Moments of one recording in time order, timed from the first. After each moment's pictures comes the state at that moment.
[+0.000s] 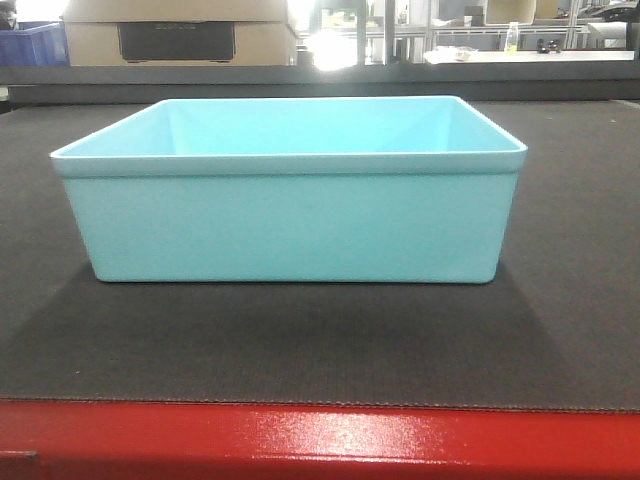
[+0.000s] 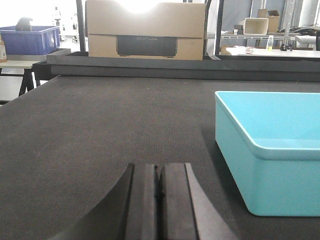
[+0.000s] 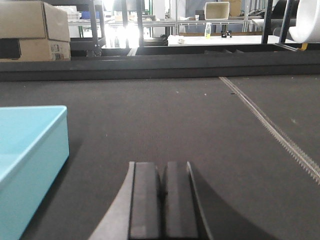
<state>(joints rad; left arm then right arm) -0.02 0.01 0.00 -0.01 0.05 0.03 -0.17 0.07 -0.15 0.04 0.19 0.03</state>
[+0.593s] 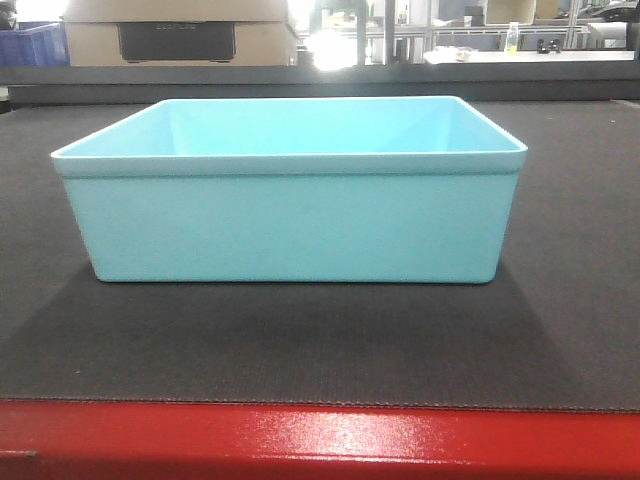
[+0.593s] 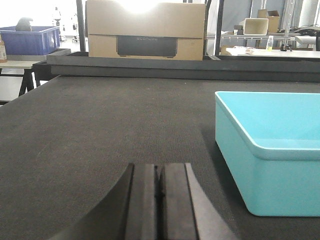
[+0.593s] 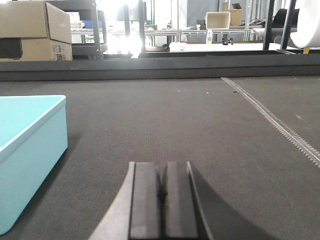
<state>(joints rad) -0.02 0.01 0.00 -0.01 0.05 0.03 -0.17 0.01 0.00 0.04 0.06 0.03</state>
